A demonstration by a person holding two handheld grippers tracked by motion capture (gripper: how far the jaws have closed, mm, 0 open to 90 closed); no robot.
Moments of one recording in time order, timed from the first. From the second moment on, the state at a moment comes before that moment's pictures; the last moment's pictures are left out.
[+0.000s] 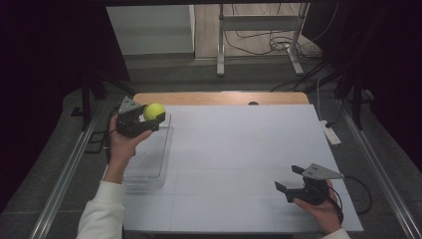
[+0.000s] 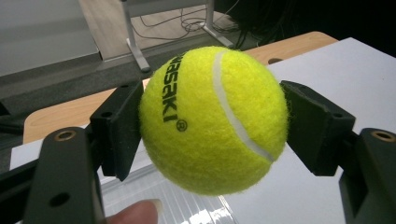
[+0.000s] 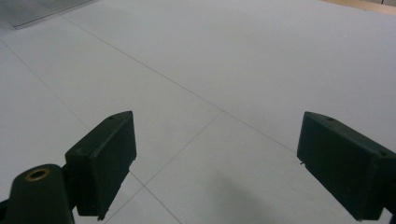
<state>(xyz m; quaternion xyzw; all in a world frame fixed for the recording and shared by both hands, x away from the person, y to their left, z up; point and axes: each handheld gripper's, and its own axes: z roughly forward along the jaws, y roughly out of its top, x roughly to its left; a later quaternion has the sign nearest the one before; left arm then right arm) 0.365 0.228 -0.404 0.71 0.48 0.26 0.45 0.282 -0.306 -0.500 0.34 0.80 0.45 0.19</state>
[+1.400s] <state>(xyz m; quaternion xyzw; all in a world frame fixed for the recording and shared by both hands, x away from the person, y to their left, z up) 0.389 0.279 -0.422 0.67 0.54 0.29 0.42 0.281 -0.305 -0.501 0.34 0.80 0.45 0.19</state>
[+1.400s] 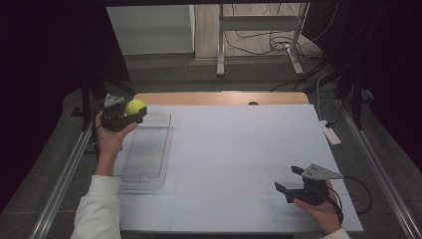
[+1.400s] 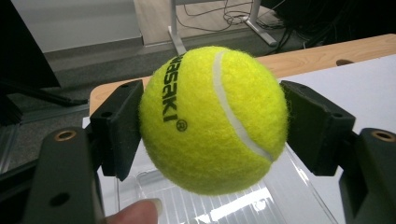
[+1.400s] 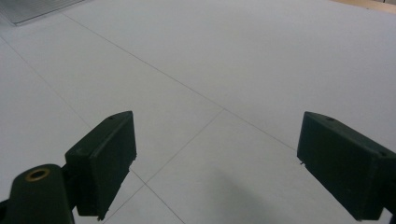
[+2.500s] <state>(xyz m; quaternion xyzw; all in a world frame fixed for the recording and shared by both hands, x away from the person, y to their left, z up) 0.401 0.282 -0.441 0.68 0.56 0.28 0.37 0.281 -0.306 -0.500 0.34 0.80 0.45 0.19</state>
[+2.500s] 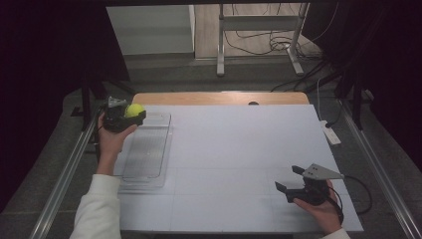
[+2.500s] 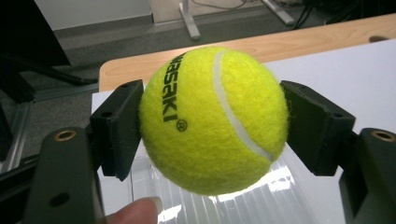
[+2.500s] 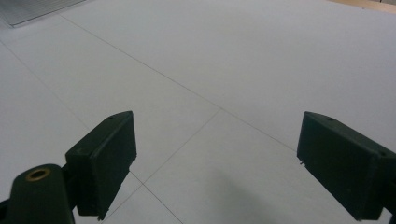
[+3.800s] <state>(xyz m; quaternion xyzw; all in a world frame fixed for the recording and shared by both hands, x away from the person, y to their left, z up) 0.426 0.283 -0.458 0.71 0.59 0.23 0.31 0.282 -0.306 -0.501 0.34 0.80 0.45 0.19</state>
